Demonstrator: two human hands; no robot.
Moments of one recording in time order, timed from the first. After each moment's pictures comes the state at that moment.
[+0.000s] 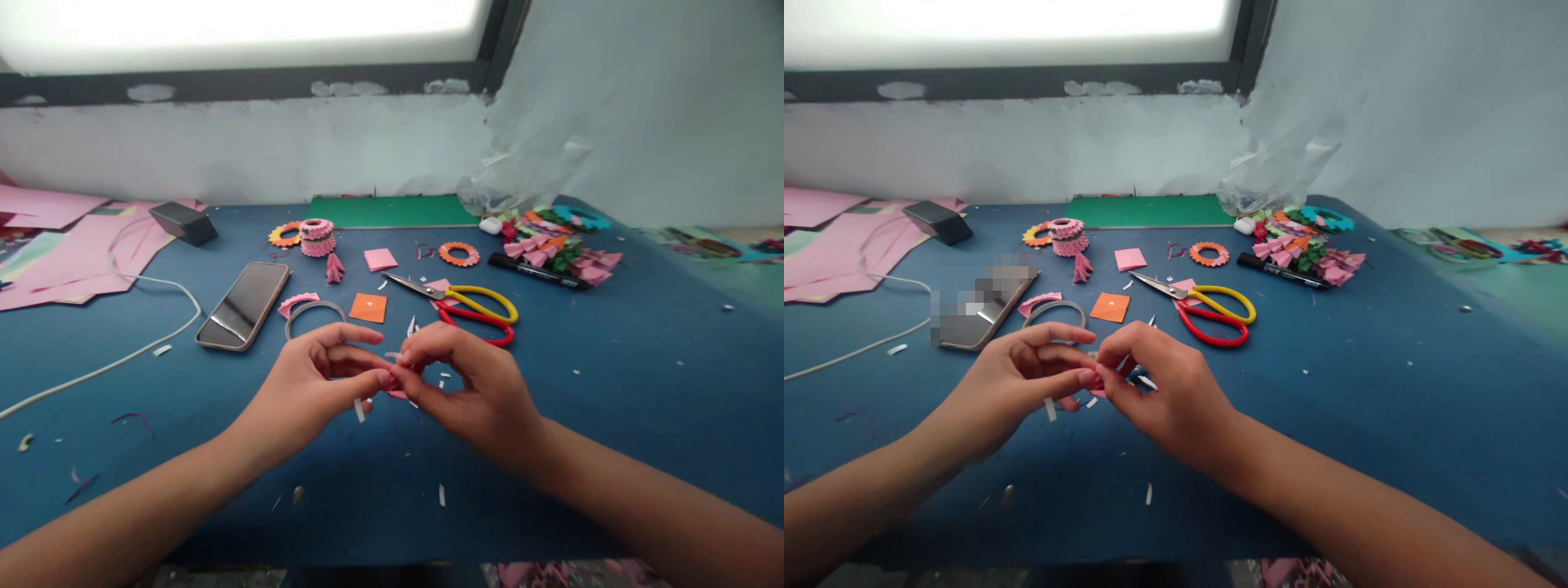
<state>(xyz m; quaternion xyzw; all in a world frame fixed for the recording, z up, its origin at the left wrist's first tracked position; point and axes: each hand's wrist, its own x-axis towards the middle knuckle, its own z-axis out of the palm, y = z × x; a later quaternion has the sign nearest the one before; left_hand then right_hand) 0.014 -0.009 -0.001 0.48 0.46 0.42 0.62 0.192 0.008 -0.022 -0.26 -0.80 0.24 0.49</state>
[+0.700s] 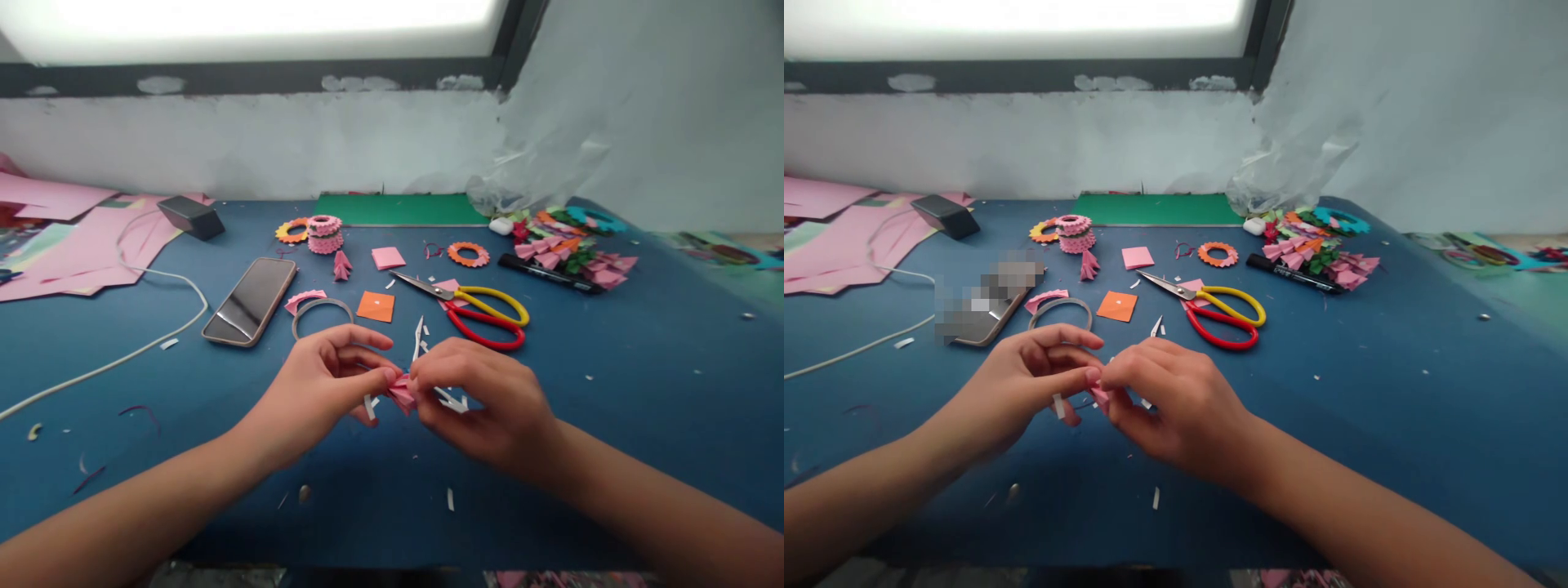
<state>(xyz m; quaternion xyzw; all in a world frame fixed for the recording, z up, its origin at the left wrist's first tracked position) 0.013 -0.009 -0.001 0.46 0.48 0.40 0.63 0.195 0.008 -0.015 -0.18 -0.87 0.13 0.44</state>
